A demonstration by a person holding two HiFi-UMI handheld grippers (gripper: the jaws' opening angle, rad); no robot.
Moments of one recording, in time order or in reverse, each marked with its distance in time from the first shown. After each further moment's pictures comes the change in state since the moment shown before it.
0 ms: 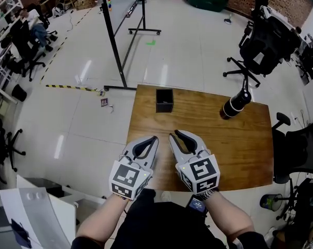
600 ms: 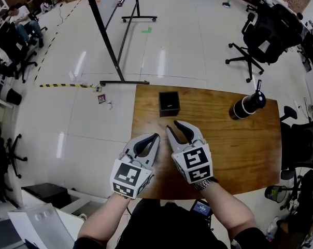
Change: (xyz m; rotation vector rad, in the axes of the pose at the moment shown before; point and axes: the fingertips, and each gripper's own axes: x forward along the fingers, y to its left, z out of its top) left arm 0.073 0.077 -0.026 -0.053 0.077 -0.048; right arm 0.125 -0.055 -0.030 0.003 0.127 -0.054
